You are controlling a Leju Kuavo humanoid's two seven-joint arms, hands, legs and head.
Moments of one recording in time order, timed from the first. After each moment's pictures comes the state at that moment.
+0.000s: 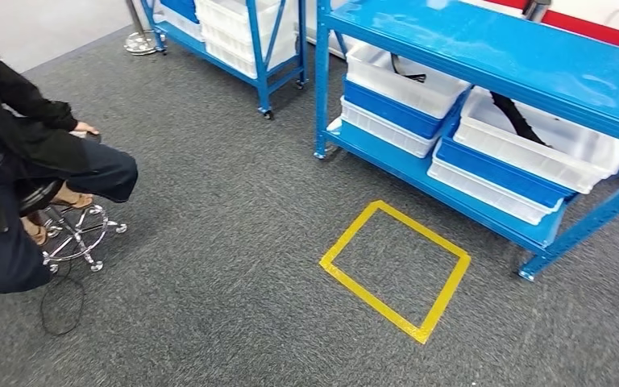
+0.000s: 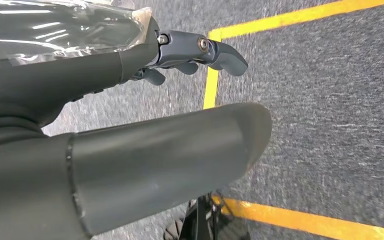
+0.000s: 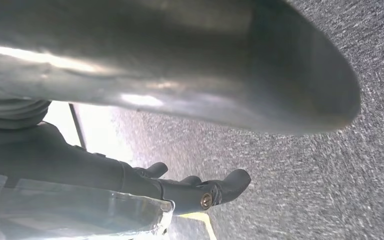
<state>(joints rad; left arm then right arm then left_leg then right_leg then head) -0.10 -0.18 1.24 -0.24 -0.50 0.36 -0.14 -0.06 0.09 0.05 -0.19 0.57 -0.55 0.31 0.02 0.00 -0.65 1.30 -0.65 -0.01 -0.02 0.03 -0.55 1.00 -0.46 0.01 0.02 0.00</state>
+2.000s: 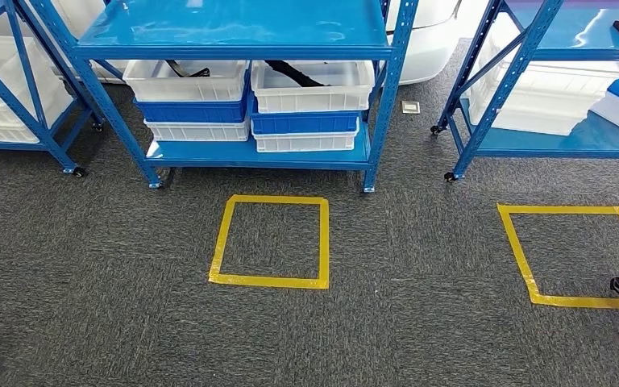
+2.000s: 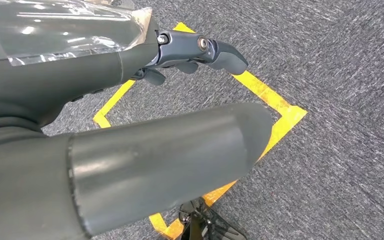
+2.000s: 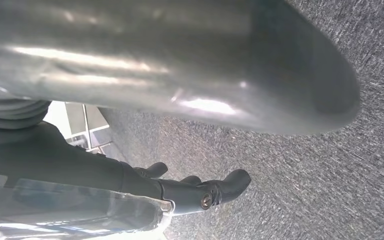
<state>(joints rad) -0.10 -0.17 1.16 -0.24 -0.59 0.36 -0.22 -0.05 0.09 -0.03 -0.19 0.58 -0.60 0.34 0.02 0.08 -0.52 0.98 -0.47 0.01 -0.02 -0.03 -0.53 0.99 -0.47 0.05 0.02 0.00</state>
